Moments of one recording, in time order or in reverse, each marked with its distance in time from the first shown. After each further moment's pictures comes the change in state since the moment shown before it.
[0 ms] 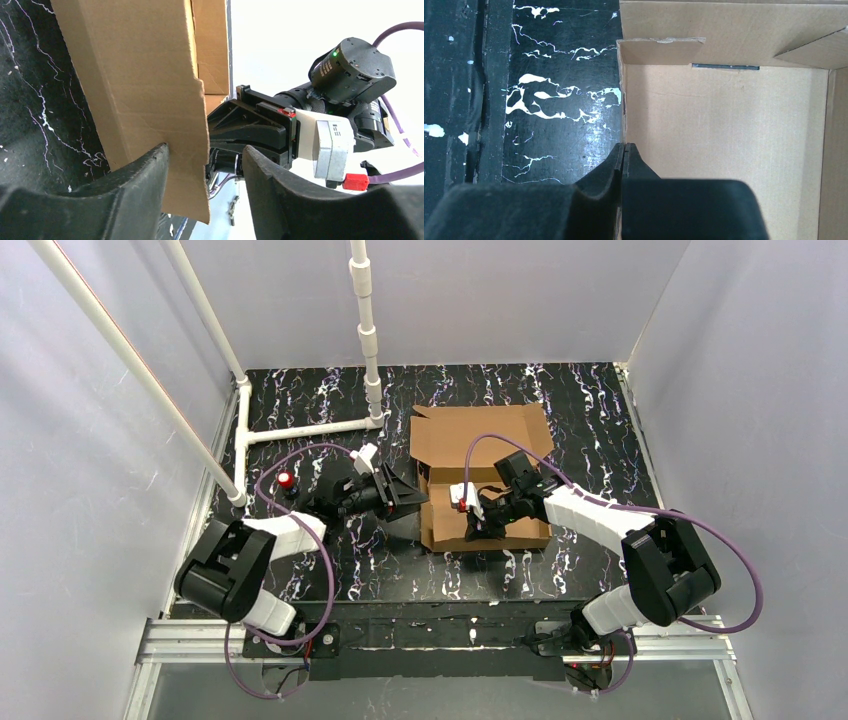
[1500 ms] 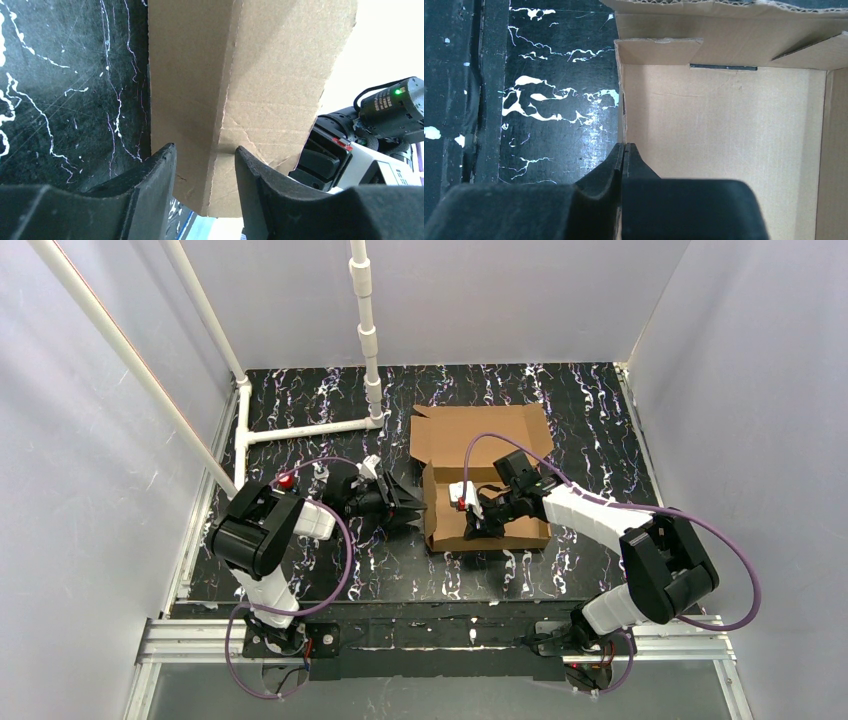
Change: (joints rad) left arm 0.041 0.276 0.027 0.104 0.067 -0.067; right arm 0.000 0.013 0.007 0.008 0.001 0.003
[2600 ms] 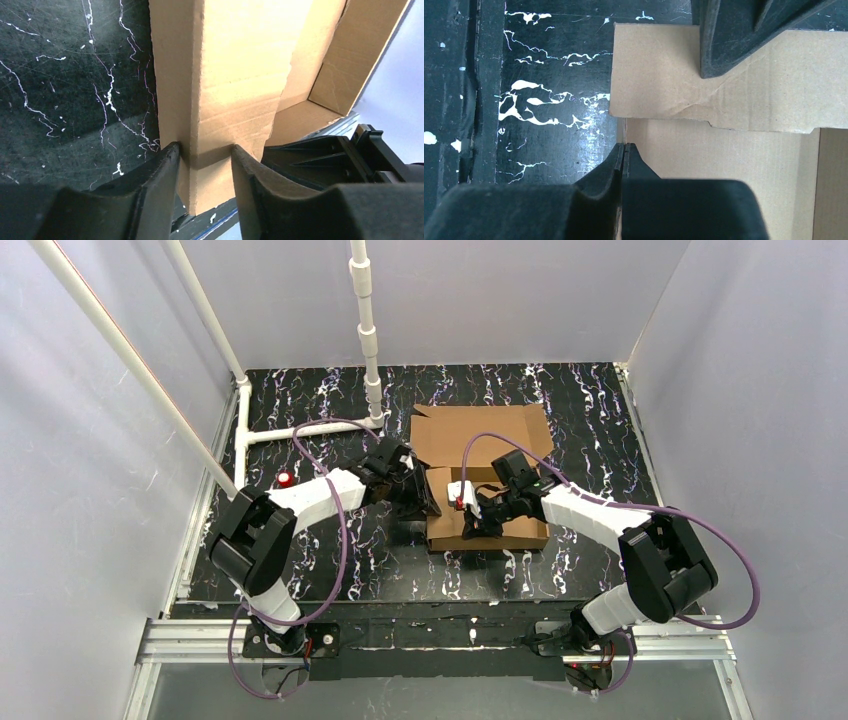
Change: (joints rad) left arm -0.227 -0.072 0.471 -1.008 -0.411 0.311; right arm 0.010 0.005 0.003 0.021 0.011 0.020
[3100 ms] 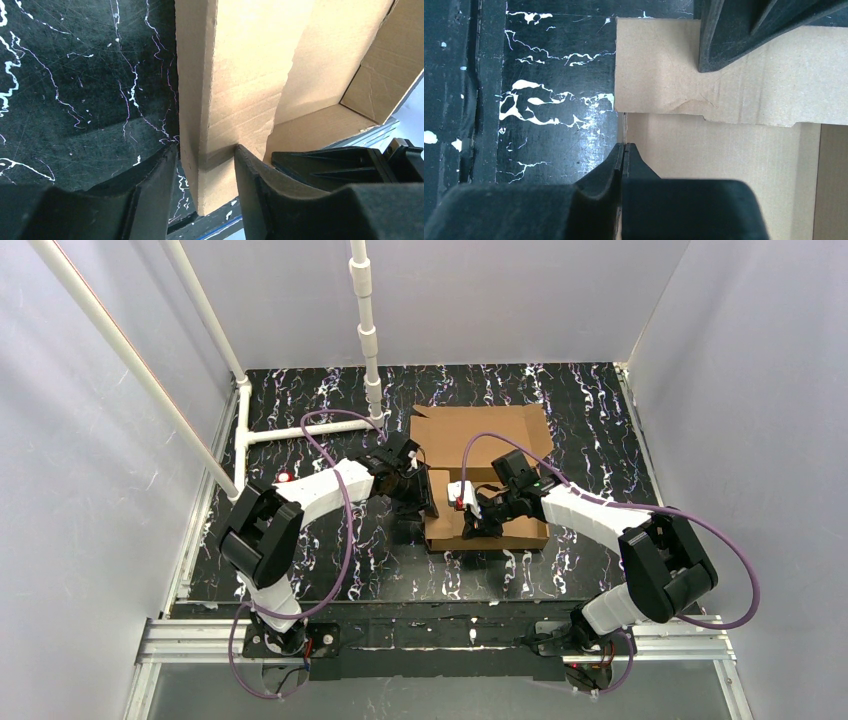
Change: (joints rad) left arm -0.027 0.061 0.135 -0.208 -0.095 0.073; right arm 0.000 0.001 0.001 0.000 -0.003 -0.003
